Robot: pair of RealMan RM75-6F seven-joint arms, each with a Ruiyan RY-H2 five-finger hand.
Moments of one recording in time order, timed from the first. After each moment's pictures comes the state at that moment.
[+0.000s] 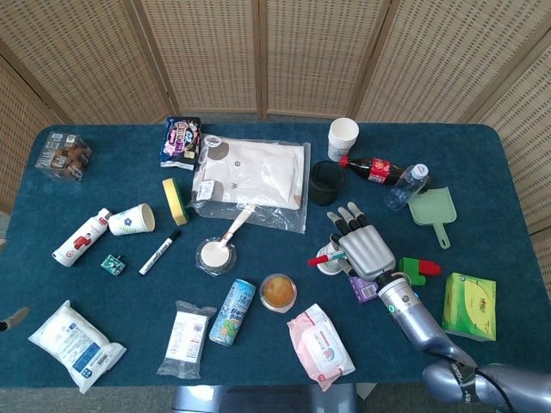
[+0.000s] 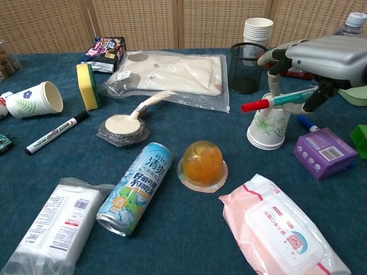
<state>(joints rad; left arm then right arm) -0.02 -0.83 -0.01 -1.84 1.49 1.50 -0.11 0.67 -1.35 0.14 -1.69 -1.21 1.03 -0.52</state>
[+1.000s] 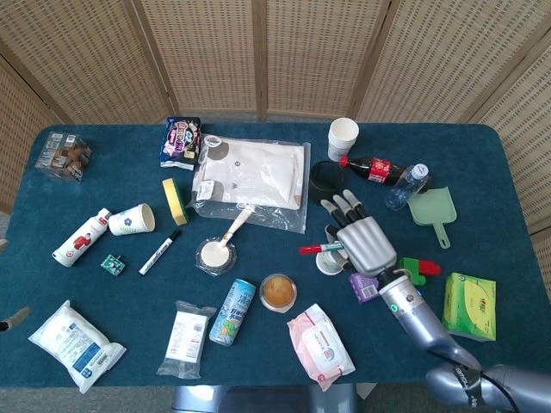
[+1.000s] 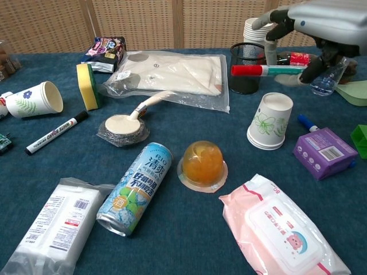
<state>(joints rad) -0.02 -0.83 -0.01 -1.85 1.49 1.50 -0.12 0.67 -1.31 0.19 -1.75 -1.30 1.10 -0.45</state>
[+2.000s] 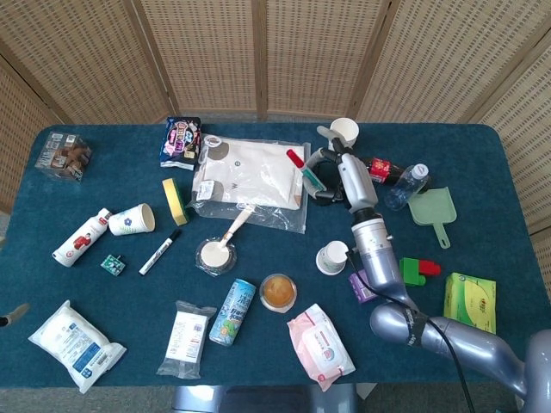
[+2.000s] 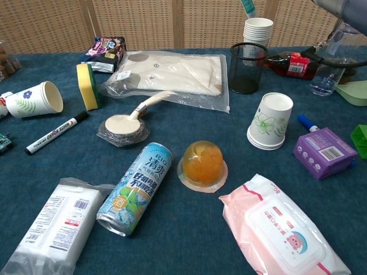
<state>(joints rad) -0.04 -0.83 -0.03 -1.85 1.42 1.45 -0.11 0.83 -1.58 0.55 -1.46 -0.97 1.06 0.16</state>
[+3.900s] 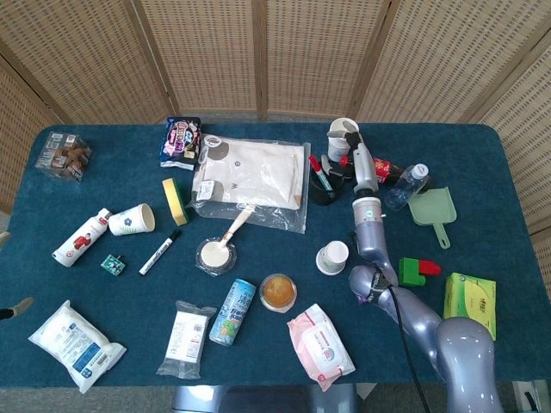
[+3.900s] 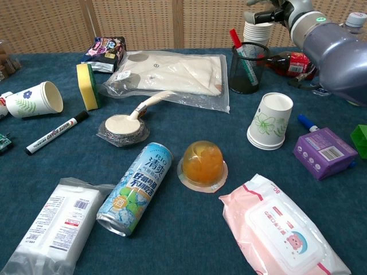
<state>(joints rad) -0.08 -0.84 -0.06 -1.86 1.32 1.37 -0.06 1.01 -1.91 0.59 -0.61 -1.00 0.83 0.62</state>
